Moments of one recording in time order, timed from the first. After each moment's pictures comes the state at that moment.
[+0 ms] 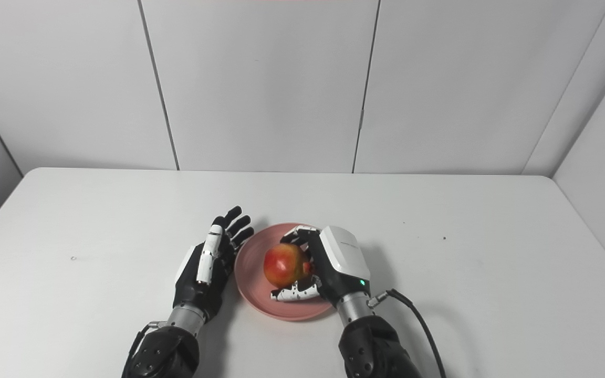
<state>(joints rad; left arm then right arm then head) -0.24 -0.13 -0.05 0.07 -0.13 0.19 -0.04 -0.33 -0.08 0.37 0.05 -0.71 0.16 -0.06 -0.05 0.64</state>
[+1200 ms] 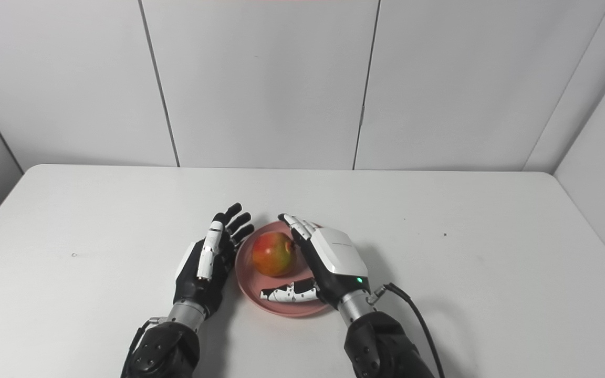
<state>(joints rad) -0.24 -0.13 -0.05 0.06 -0.13 0.21 -0.04 -0.32 -0.12 0.38 -0.03 -0.77 0.17 0.08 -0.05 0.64</state>
